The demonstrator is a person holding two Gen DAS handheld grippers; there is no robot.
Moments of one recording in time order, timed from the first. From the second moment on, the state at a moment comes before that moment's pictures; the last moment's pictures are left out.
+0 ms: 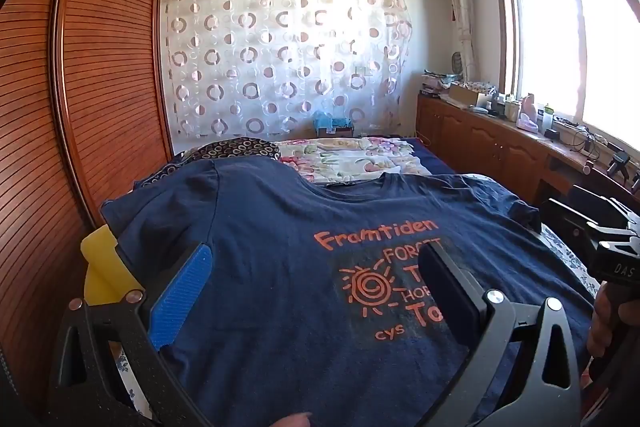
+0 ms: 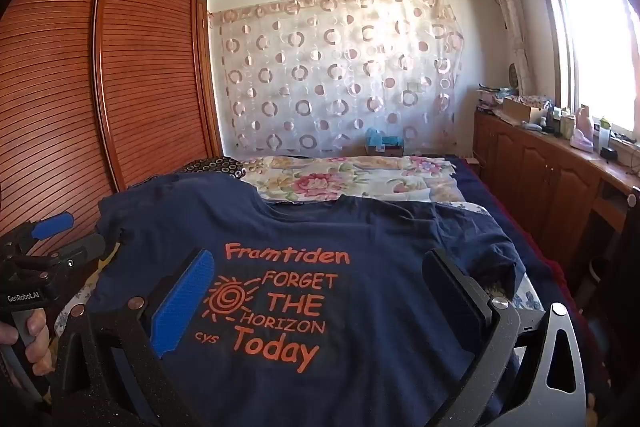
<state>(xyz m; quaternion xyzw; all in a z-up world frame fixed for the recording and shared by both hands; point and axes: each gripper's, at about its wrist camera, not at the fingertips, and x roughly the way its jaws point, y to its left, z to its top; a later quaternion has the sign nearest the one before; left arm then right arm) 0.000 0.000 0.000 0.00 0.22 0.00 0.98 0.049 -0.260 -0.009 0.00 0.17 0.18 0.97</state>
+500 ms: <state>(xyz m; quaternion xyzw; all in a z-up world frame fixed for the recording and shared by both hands) -0.003 0.002 0.003 0.00 0.21 0.00 0.98 0.048 -0.261 -0.010 0.00 0.17 0.18 0.97</state>
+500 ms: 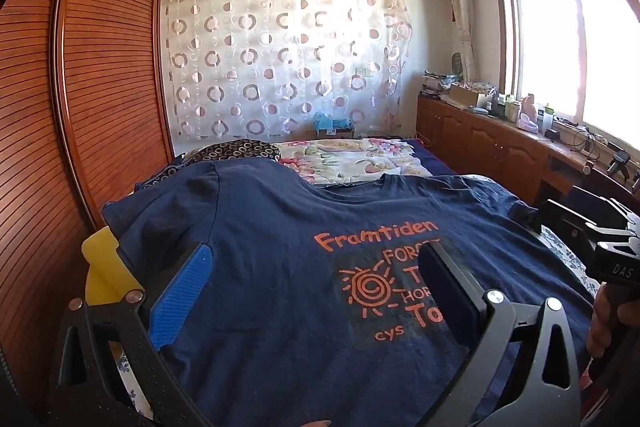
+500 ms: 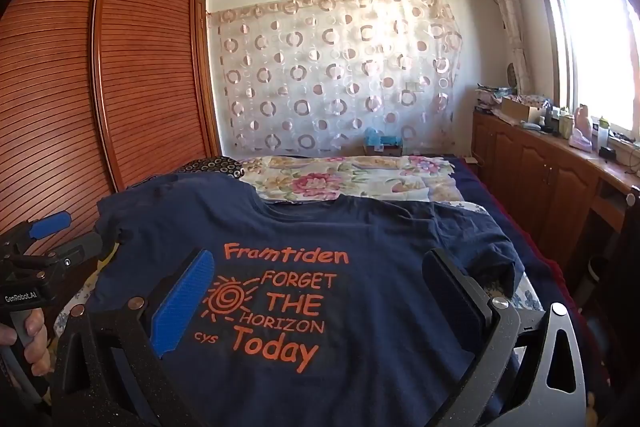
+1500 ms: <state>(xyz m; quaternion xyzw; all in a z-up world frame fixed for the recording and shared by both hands) -0.005 0.005 0.014 0.00 0.21 0.00 0.98 0.048 -0.258 -0.009 0.00 0.17 0.18 0.97</state>
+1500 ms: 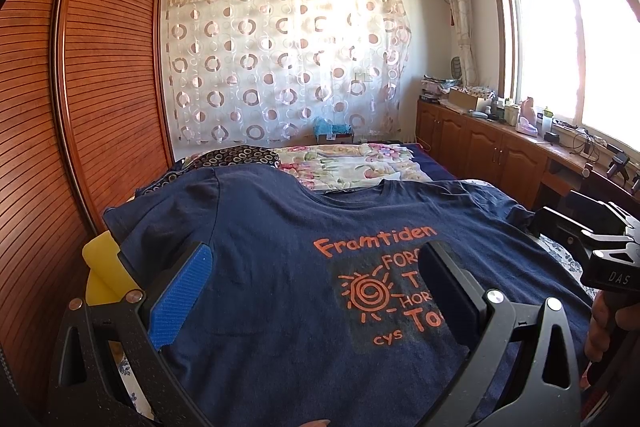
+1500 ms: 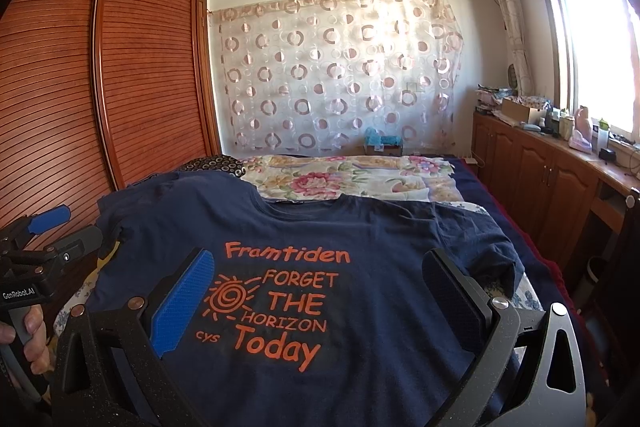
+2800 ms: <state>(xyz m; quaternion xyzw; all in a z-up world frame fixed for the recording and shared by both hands) -0.006 -0.001 0.024 0.00 0.20 0.00 0.98 0.047 -0.257 -0.009 0.00 0.17 0.18 0.97</state>
